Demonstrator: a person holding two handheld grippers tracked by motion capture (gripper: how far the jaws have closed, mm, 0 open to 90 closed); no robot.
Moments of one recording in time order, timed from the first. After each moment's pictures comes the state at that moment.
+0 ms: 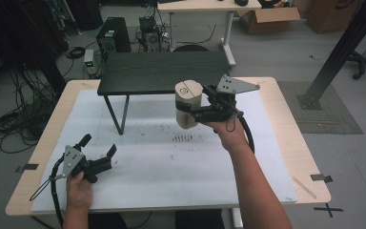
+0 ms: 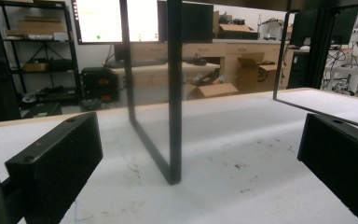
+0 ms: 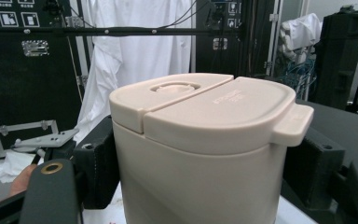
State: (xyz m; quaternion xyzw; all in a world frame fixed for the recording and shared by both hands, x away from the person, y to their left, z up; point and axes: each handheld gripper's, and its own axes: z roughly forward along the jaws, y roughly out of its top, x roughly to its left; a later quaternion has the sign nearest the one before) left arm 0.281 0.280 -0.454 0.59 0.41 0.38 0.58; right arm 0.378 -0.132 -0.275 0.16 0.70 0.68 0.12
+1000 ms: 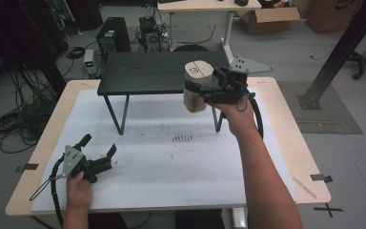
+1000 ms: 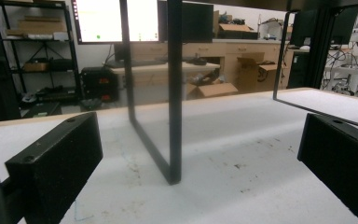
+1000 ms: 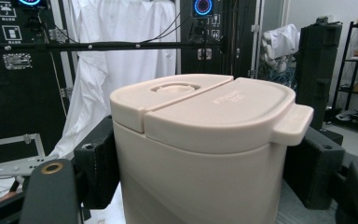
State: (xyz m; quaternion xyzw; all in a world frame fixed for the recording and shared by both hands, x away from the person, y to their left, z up) left arm 0.281 0.280 -0.454 0.59 0.41 0.38 0.58; right arm 0.396 -0.151 -0.237 0.18 0.69 0.69 0.14
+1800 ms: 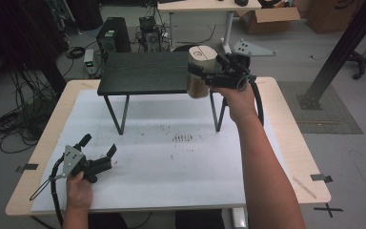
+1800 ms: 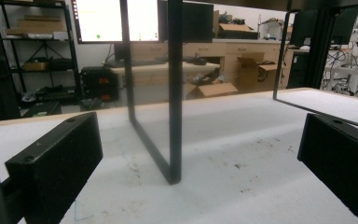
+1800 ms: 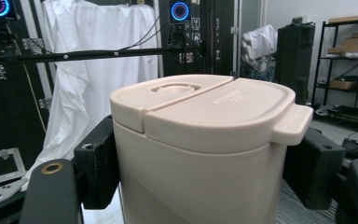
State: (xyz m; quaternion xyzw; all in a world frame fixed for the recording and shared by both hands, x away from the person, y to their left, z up) left arm 0.281 0.280 -0.454 0.59 0.41 0.38 0.58; right arm 0.423 -0.155 -0.219 0.21 0.68 0.69 0.16
